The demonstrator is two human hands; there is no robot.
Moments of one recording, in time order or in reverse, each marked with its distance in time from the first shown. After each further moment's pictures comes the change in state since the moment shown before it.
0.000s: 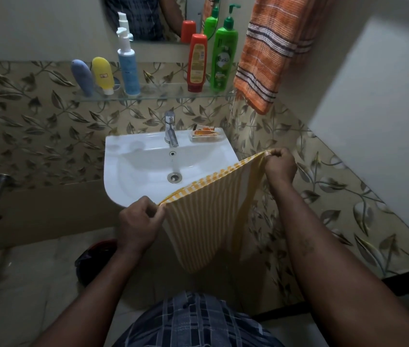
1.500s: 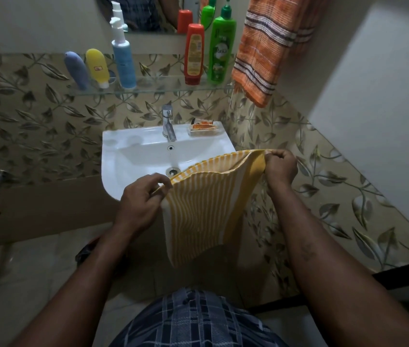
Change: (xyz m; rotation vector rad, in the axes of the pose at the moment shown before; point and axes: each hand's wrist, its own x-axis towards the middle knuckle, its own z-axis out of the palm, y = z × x) left_hand 0.024 0.044 -0.029 -0.197 -0.262 0.141; right_hand -0.018 0.003 -0.010 0.129 0.055 0.098
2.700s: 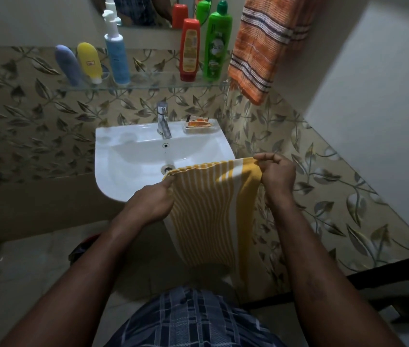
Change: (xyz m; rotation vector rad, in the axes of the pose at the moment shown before) left_hand 0.025 0.032 0.014 0.443 -0.493 -0.367; right_hand -0.042 -0.009 -0.027 0.084 -0.176 0.007
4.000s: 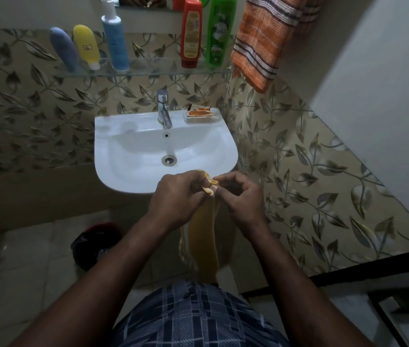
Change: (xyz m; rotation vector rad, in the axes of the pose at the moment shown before) left_hand -0.026 0.030 0.031 -0.320 0.330 0.392; right_hand -0.092 0.035 0.013 0.091 -0.469 -0.278
